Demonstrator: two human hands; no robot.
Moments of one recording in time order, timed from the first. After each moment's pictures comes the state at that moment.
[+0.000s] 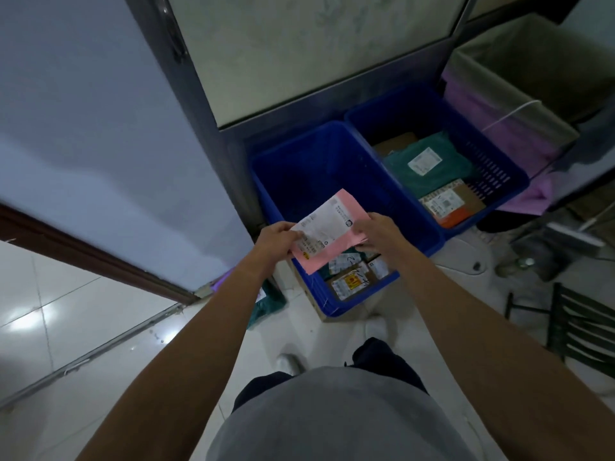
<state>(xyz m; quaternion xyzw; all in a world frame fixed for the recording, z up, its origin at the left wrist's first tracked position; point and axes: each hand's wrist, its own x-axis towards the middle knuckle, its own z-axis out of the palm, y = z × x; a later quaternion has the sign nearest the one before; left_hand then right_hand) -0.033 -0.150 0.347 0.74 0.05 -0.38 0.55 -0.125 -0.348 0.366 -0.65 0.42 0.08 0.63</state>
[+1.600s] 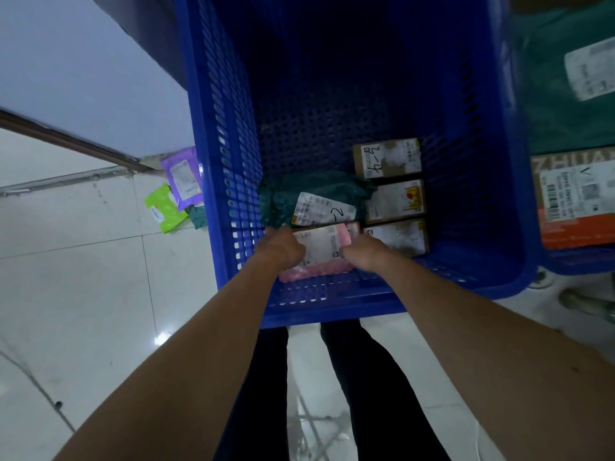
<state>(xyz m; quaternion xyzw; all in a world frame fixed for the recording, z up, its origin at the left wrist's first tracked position) -0.071 -0.321 -0.014 0.84 0.12 -0.51 0.12 -0.095 -0.500 -0.021 -0.78 0.19 0.53 0.28</state>
